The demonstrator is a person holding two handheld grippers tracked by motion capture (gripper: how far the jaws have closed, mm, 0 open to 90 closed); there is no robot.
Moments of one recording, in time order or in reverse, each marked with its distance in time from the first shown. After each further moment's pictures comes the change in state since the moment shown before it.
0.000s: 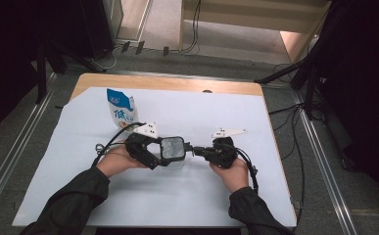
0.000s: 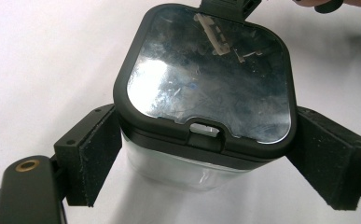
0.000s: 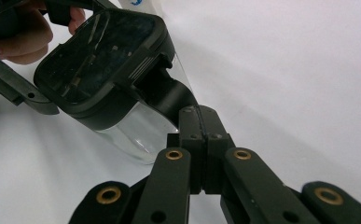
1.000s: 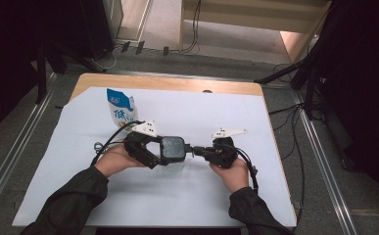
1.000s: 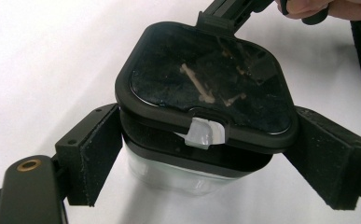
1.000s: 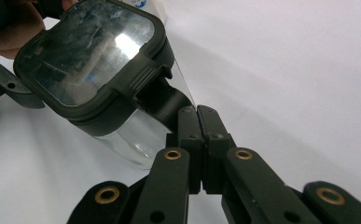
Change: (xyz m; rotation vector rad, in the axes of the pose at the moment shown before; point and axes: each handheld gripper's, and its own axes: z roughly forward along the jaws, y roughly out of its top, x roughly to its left) left arm -0.005 0.008 -0.010 -0.015 -0.005 0.000; right arm 0.001 0.001 -0.001 -0.007 0.007 -0.008
